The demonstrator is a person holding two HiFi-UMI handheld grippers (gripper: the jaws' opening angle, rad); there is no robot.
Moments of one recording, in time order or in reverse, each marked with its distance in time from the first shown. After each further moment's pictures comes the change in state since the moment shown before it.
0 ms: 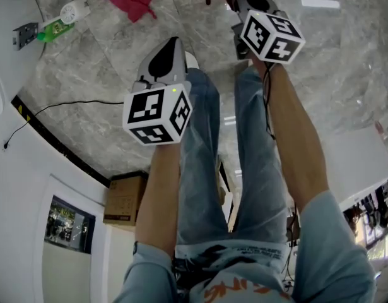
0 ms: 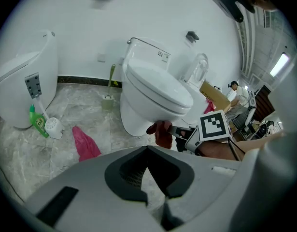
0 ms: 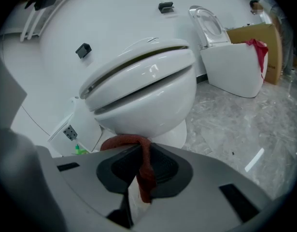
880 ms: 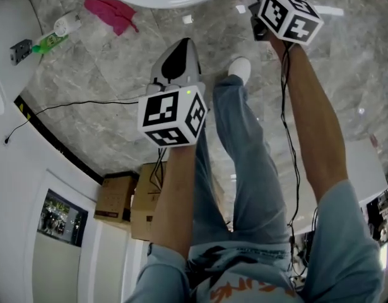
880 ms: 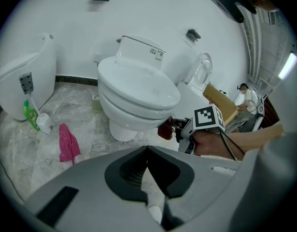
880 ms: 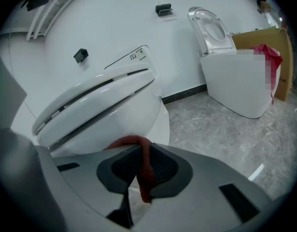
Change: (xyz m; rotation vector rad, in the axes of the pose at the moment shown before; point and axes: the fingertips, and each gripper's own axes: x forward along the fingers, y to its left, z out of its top) left arm 0.068 -0.120 0.025 -0.066 -0.053 0.057; right arm 0.007 -0.134 0.112 -0.096 -0.043 0.029
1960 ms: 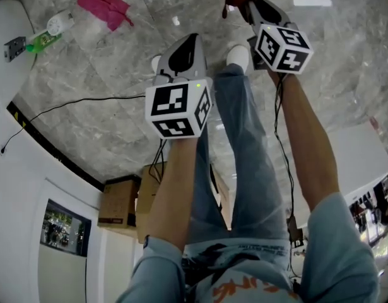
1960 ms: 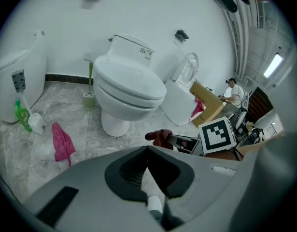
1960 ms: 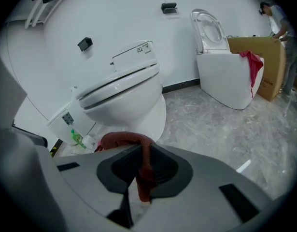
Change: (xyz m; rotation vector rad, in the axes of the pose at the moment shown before) left arm -0.029 -0.007 -0.037 0.066 0.023 -0.123; right arm -0.095 0.033 -0.100 -0.024 0.121 -0.072
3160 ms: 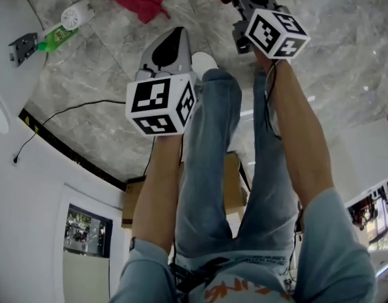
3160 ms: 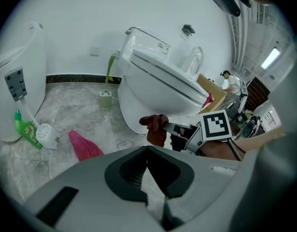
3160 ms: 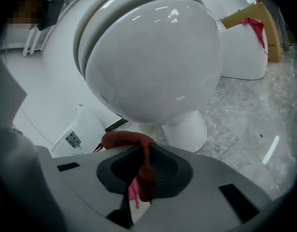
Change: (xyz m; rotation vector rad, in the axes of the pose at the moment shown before) left arm -0.014 0.204 0.009 0.093 0.088 -0.007; right arm 0.144 0.165 -0.009 0.217 -0.165 0.150
